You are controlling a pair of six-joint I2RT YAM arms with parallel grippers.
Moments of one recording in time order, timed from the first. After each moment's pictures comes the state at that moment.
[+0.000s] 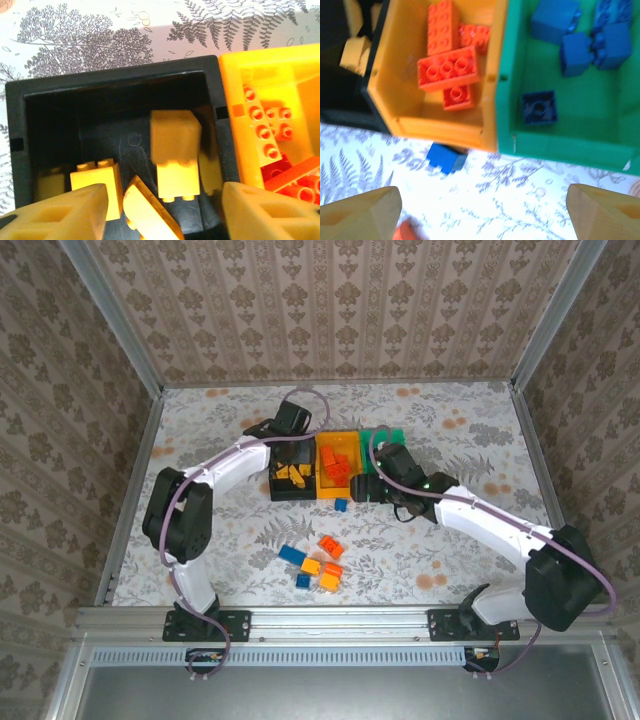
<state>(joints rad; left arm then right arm) -0.58 1.83 1.38 -0.52 -0.13 -0.38 0.63 1.35 0.92 -0.43 0.09 0.51</state>
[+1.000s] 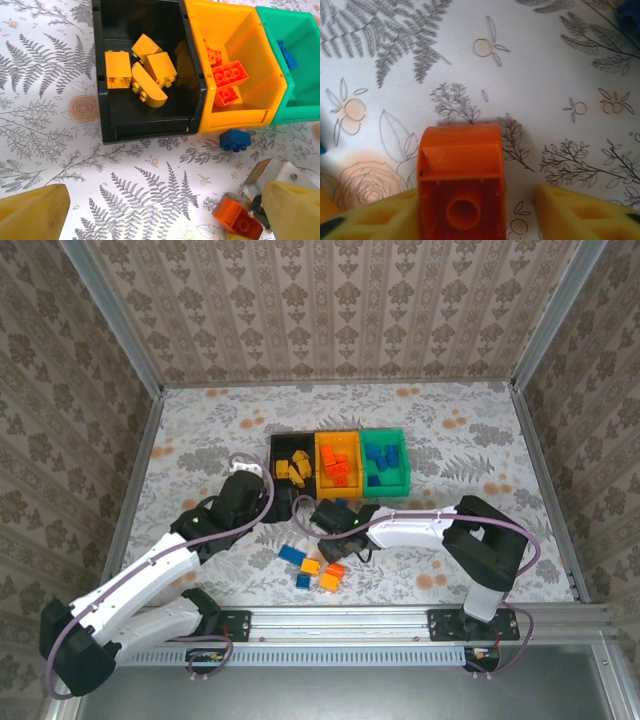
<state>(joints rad) -0.75 0.93 0.73 -0.53 -0.21 -0.58 0.99 1.75 0.98 -0.45 0.14 0.38</state>
